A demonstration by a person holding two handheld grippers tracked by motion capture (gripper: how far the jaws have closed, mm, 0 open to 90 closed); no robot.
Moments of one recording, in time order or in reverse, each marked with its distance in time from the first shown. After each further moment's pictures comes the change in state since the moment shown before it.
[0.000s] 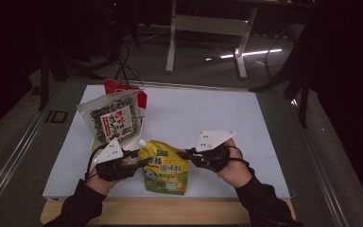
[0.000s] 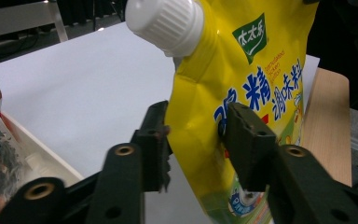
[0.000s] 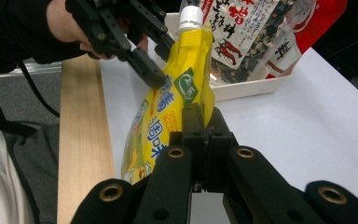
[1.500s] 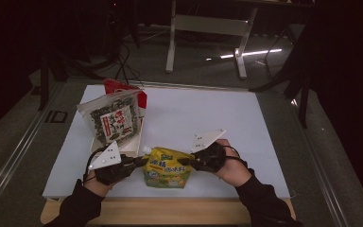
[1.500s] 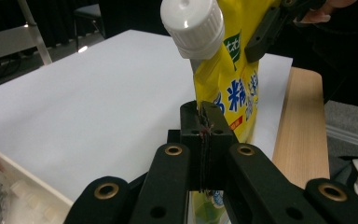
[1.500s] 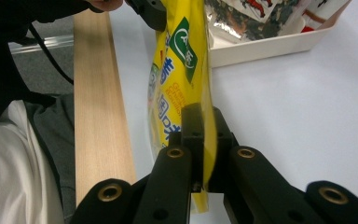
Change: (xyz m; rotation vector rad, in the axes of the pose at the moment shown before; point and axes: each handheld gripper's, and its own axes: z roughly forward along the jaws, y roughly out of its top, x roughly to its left) left arm -0.010 0.003 -0.008 -0.062 -0.065 0.076; right arm -0.008 -0.013 0.016 0.137 0.097 0.048
